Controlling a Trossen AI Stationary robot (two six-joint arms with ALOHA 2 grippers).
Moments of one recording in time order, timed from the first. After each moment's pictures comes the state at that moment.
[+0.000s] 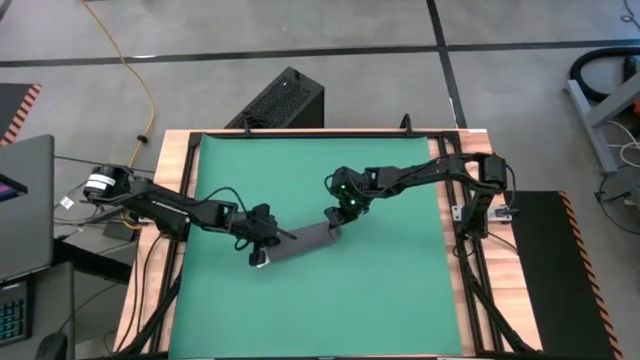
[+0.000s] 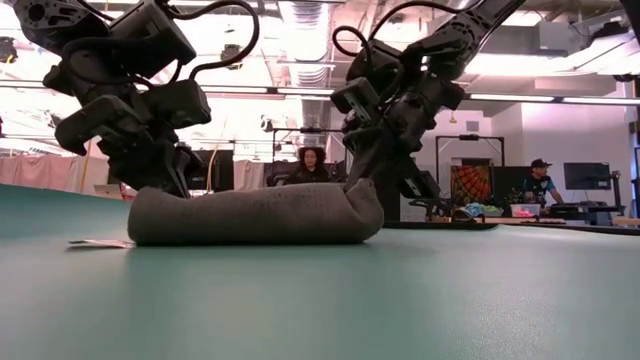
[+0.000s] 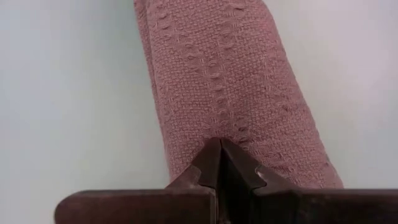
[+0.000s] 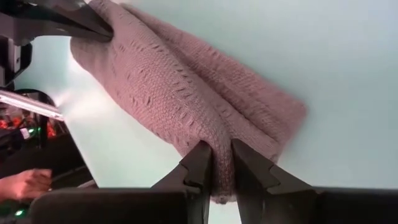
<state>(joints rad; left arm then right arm) -0.10 1.36 0.46 -0.04 0.01 -0.16 -0.21 1.77 1.06 -0.28 -0.43 0.87</state>
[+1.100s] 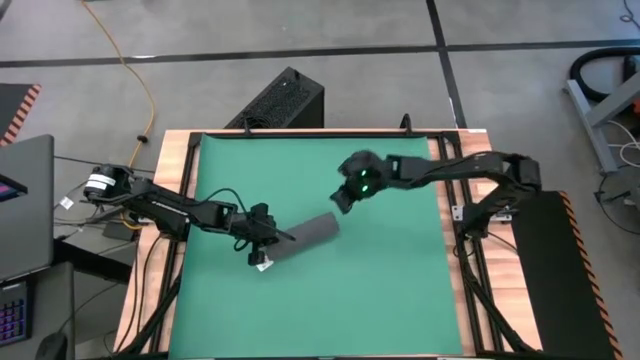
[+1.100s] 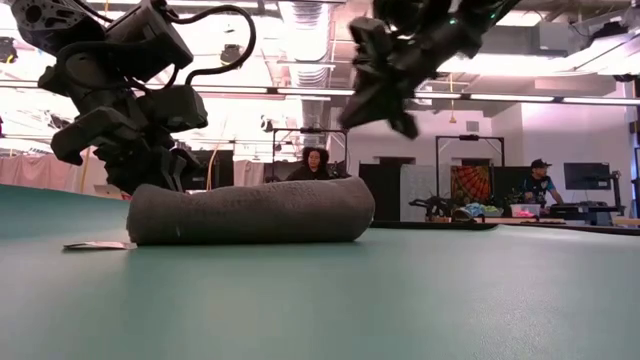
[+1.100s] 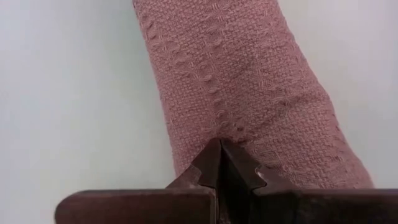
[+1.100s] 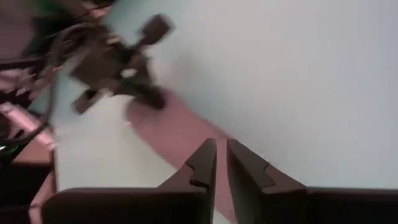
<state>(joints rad) -0.10 1.36 0.45 -0.05 -0.04 -0.14 -0.19 1.51 1.07 -0.22 -0.15 0.62</state>
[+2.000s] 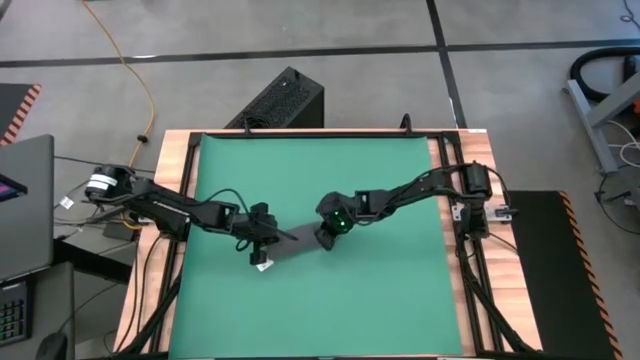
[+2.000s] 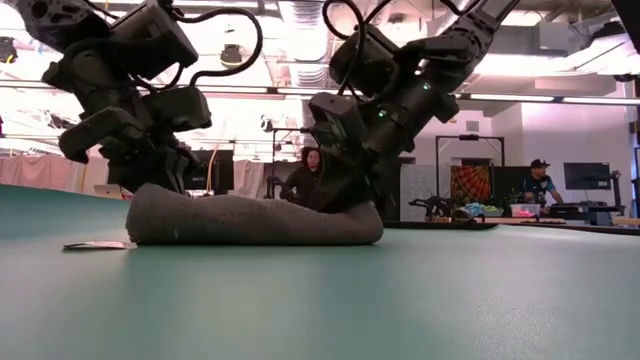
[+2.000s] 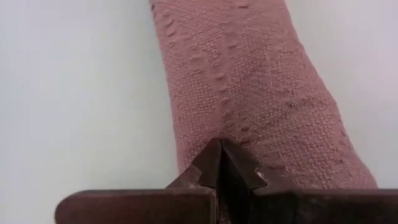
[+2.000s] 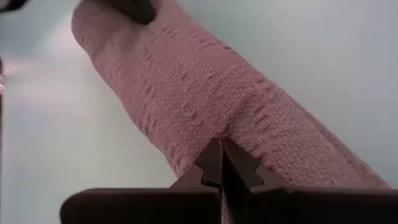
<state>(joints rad) -0.10 1.36 0.48 -0.08 -0.07 -0.17 -0.03 1.90 1.06 0.07 -0.19 0.62</state>
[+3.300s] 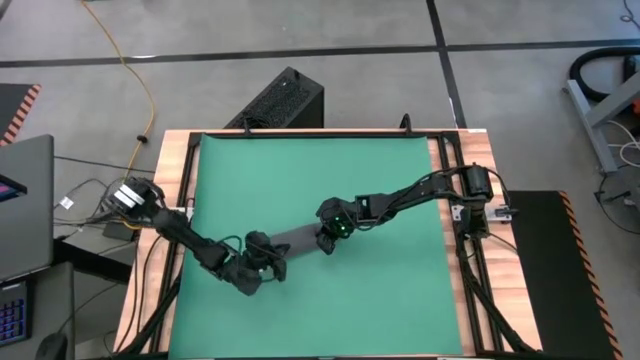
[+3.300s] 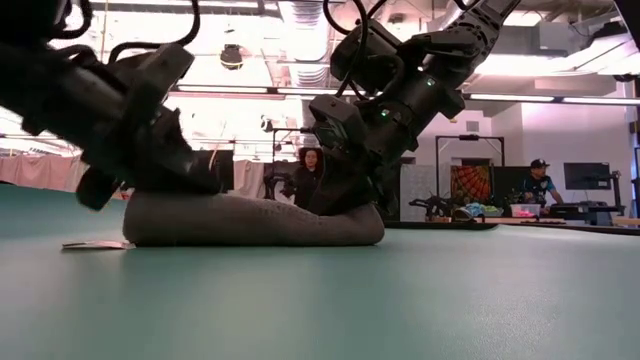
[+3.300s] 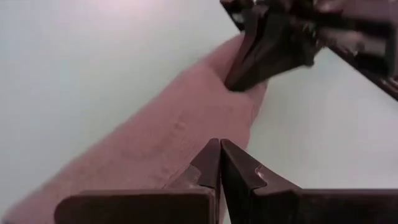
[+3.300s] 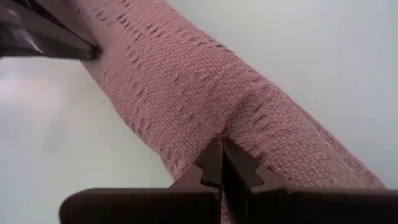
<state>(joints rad) -0.57 1.65 0.56 0.37 -0.95 -1.14 -0.01 1.90 1.06 0.05 -0.08 0.58</state>
